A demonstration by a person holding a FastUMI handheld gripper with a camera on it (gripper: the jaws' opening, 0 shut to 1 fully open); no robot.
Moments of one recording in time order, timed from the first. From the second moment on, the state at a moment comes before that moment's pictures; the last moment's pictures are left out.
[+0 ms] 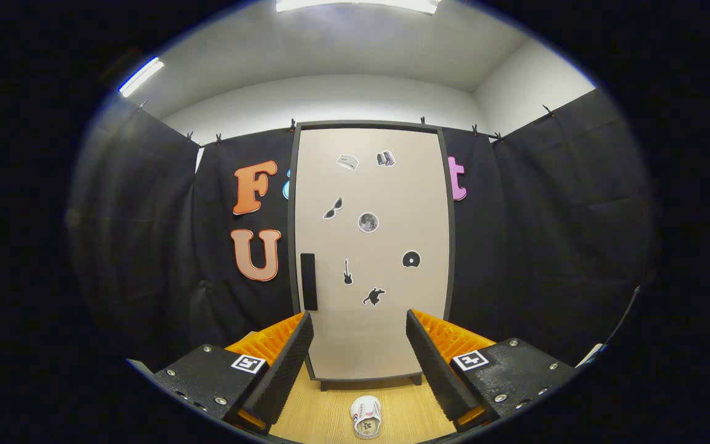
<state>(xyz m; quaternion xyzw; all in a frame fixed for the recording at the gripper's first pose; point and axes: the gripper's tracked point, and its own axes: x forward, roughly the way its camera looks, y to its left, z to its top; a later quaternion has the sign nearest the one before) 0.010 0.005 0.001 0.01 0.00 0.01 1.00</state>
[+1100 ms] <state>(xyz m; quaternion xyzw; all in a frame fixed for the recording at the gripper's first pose) 0.158 0.112 -0.016 -0.01 0.01 0.10 0.99</state>
